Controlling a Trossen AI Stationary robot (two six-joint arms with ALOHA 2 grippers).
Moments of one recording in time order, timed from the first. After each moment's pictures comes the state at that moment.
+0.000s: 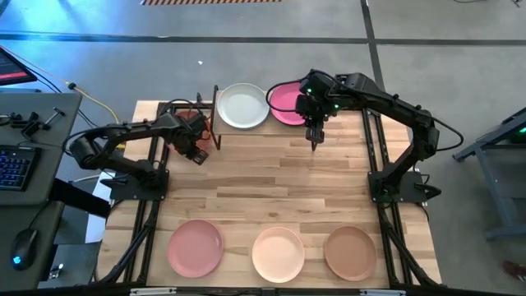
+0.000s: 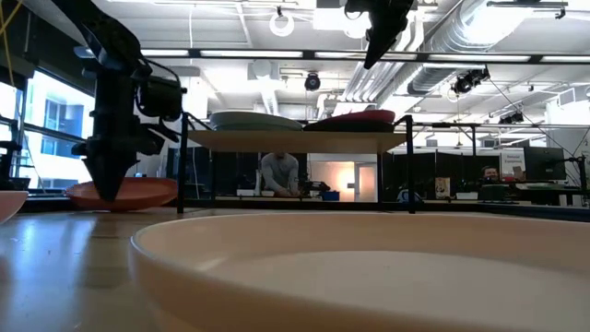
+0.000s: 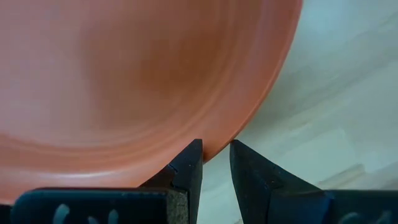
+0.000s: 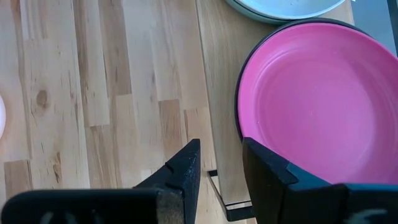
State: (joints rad) left arm 0.71 1.34 0.65 -0.84 -0.05 -0.26; right arm -0.40 1.63 1.84 -1.31 -0.04 -0.29
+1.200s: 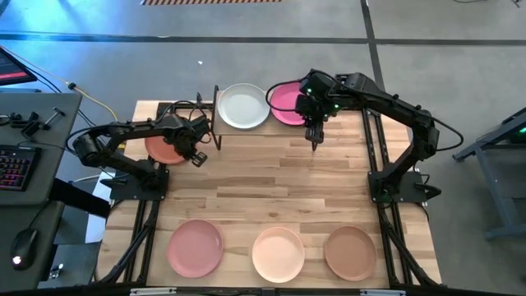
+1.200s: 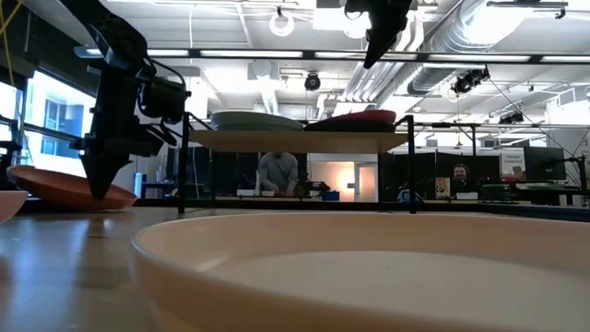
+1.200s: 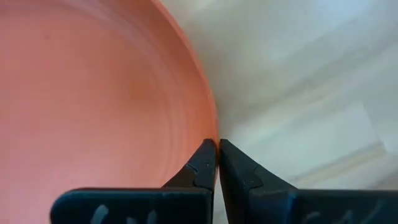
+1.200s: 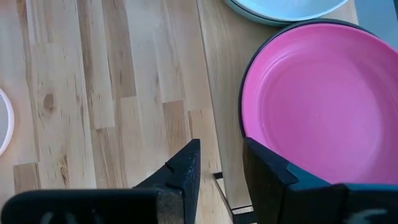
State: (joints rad) left arm 0.65 1.37 0.69 -0.94 -0.09 -0.28; right arm -0.40 1.63 1.84 -1.31 -0.06 -0.27
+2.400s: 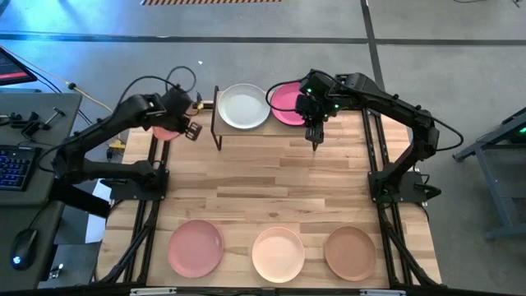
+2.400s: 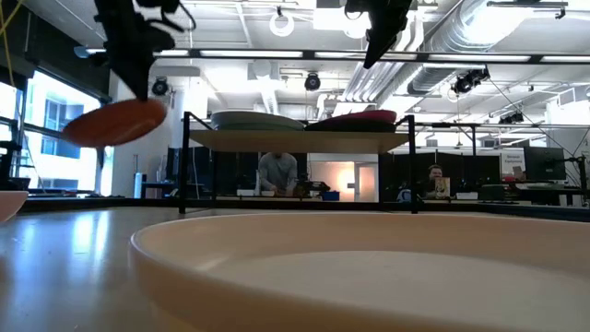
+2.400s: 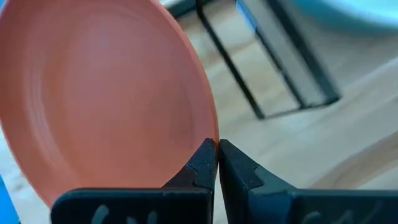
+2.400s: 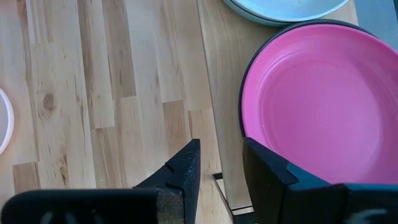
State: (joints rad) left arm 0.64 1.07 1.14 -1.21 -0.23 -0.38; right arm -0.40 1.63 1.84 -1.31 -0.06 -0.27
